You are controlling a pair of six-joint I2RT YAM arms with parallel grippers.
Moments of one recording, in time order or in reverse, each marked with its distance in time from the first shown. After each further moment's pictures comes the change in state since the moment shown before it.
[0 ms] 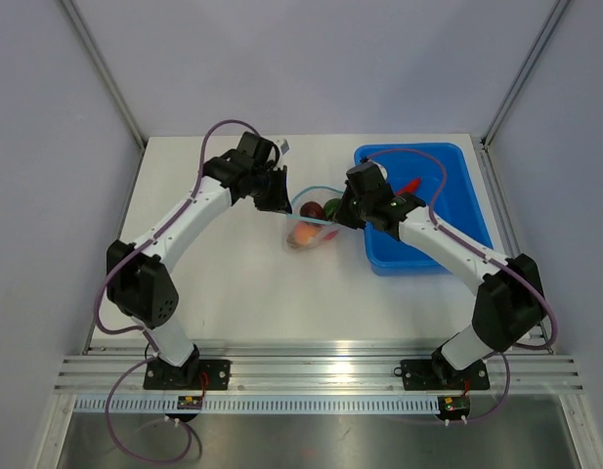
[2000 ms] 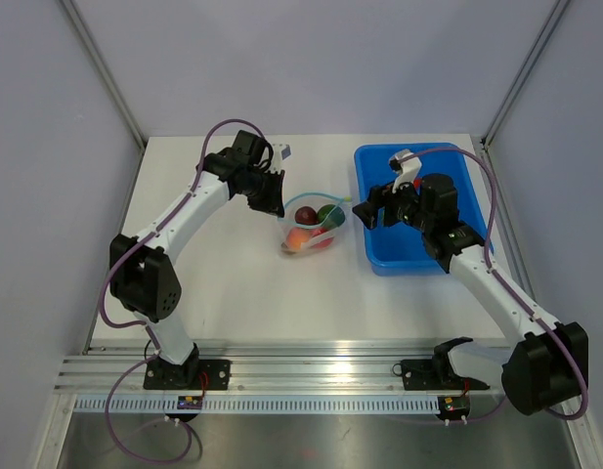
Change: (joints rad) left arm 0.053 0.020 0.061 -0.065 0.064 0.234; right arm -0.268 -0.411 -0.336 0.414 -0.377 -0.737
